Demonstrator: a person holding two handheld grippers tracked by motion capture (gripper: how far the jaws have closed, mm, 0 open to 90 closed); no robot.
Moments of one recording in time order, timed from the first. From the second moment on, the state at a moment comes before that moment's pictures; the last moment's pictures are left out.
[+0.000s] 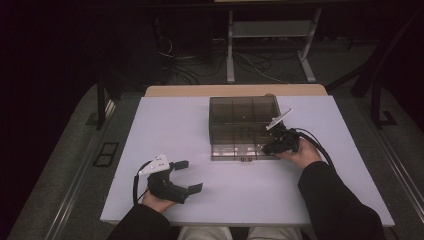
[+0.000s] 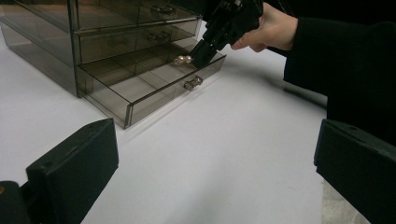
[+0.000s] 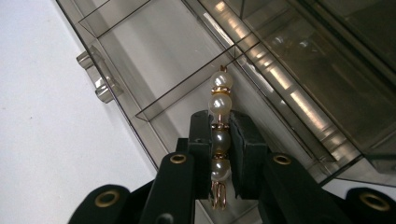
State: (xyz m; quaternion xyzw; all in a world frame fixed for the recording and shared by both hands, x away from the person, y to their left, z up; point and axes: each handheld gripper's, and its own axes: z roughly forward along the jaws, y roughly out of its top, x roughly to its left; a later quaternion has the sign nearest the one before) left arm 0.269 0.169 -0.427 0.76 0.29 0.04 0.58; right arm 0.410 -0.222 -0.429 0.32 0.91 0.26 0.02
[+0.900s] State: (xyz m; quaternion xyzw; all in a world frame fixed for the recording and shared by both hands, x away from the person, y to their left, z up) left arm 0.268 0.168 -0.426 0.76 0.28 0.04 0.58; right arm 0.392 -0.230 -0.401 0.32 0.90 0.29 0.05
